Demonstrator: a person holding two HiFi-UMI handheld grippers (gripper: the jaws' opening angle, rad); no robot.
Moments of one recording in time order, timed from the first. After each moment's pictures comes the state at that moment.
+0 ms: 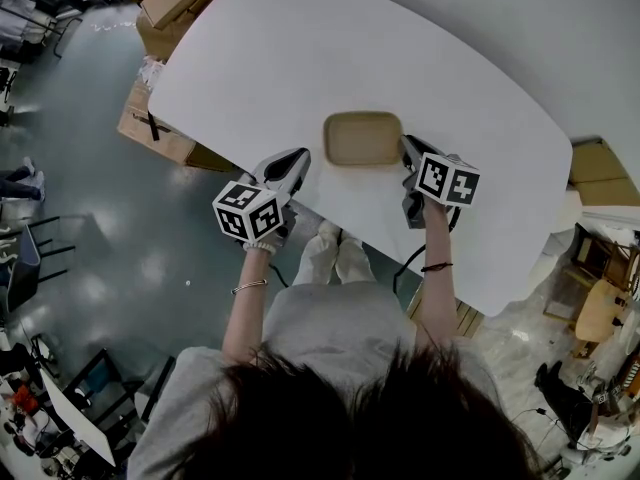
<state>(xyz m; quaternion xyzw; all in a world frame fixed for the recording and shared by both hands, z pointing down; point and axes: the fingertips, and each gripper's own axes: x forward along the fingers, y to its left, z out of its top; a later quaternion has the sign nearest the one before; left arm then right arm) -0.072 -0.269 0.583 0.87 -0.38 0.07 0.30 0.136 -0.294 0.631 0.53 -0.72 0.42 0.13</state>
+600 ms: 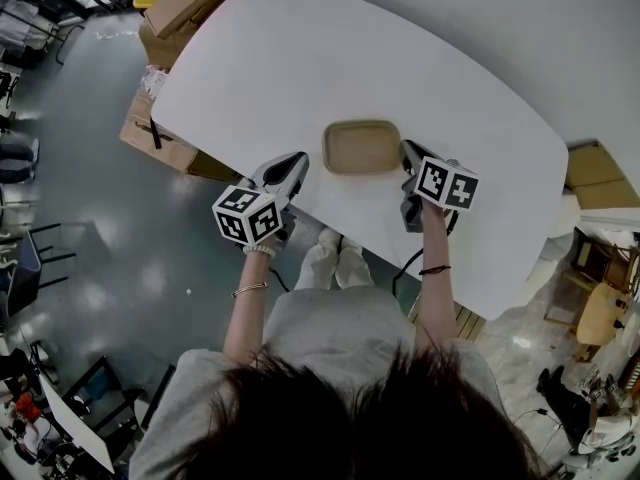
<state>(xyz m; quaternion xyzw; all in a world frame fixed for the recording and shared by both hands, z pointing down) -0.077 -0.274 0.572 0.87 -0.38 0.06 0.30 0.138 -0.297 0.622 0.55 -0.72 0.42 0.11</state>
